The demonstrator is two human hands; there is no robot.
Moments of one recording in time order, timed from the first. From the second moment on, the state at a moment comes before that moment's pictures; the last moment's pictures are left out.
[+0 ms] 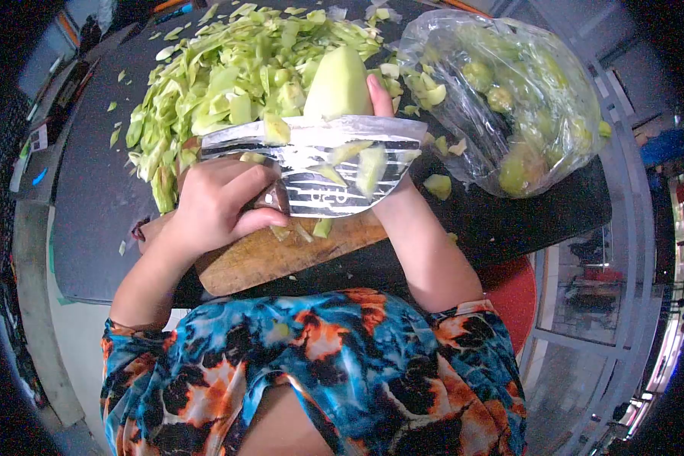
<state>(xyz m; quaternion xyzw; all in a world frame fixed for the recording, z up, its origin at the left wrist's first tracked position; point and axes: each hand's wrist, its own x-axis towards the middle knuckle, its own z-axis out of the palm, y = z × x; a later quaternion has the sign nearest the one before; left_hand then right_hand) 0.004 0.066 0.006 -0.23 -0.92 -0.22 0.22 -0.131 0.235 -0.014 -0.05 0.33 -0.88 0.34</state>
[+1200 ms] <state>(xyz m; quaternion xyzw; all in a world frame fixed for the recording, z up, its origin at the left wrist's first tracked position) -0.002 0.035 0.014 0.04 -0.92 -0.35 0.18 -0.122 0.236 -0.020 -0.18 0.46 -0.82 0.27</state>
